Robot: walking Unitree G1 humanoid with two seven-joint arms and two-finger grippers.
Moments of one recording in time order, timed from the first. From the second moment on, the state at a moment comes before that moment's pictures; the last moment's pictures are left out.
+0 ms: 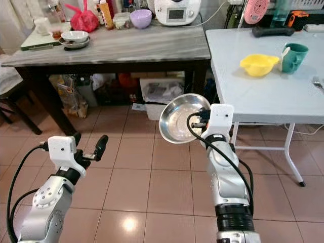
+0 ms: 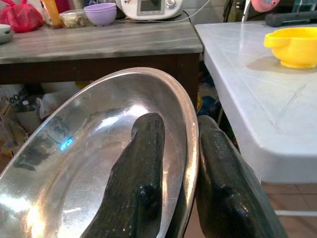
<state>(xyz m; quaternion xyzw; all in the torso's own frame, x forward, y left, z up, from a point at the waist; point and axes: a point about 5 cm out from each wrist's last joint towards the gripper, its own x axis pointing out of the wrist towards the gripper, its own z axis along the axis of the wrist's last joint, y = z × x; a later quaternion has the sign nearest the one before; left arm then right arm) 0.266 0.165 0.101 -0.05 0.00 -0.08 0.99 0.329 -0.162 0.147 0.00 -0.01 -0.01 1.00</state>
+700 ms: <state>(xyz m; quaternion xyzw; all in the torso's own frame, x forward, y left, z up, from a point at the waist) 0.268 0.154 0.102 -0.06 0.00 -0.10 0.99 0.331 -0.168 0.146 0.00 -0.01 -0.01 1.00</state>
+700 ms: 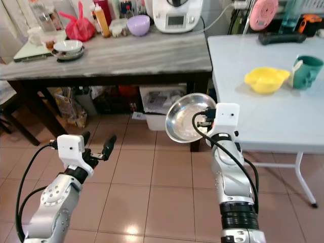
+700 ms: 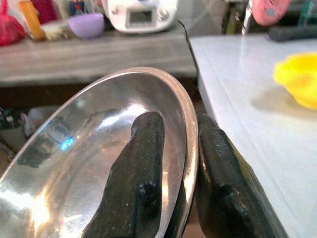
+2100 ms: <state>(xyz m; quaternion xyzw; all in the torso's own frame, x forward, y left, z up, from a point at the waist) 0.267 0.159 0.094 -0.06 0.01 -0.10 0.99 0.331 -0.158 0.144 0.01 -0.01 0.00 1.00</state>
